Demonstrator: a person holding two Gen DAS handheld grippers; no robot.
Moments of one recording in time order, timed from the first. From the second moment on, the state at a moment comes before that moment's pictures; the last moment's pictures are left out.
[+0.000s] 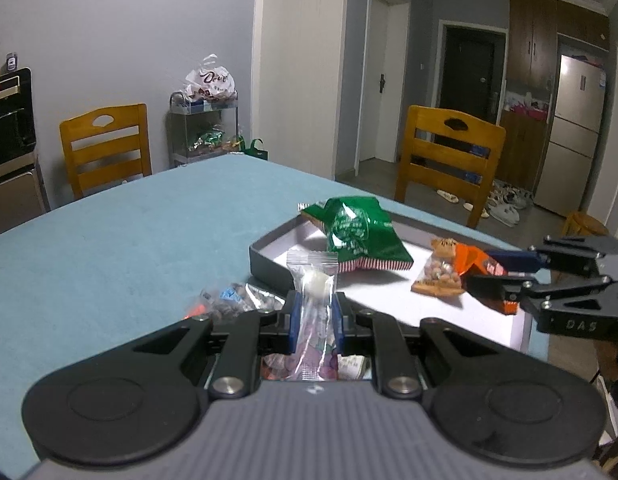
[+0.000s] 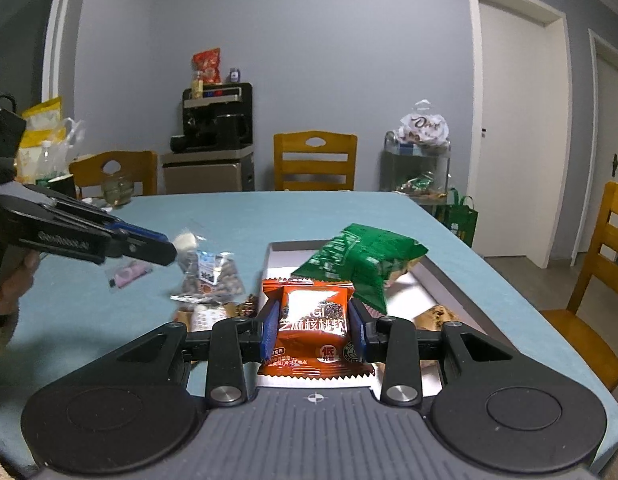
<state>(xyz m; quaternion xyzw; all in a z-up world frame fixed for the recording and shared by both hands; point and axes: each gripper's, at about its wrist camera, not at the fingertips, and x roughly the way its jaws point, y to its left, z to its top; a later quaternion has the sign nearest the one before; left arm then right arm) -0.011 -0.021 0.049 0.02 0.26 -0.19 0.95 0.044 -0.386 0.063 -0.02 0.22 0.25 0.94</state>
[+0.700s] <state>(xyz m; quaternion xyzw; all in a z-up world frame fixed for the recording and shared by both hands) 0.007 -0.095 0.070 0.05 0.25 -0.25 0.94 0.066 -0.440 0.046 0.03 0.22 0.22 0.95</state>
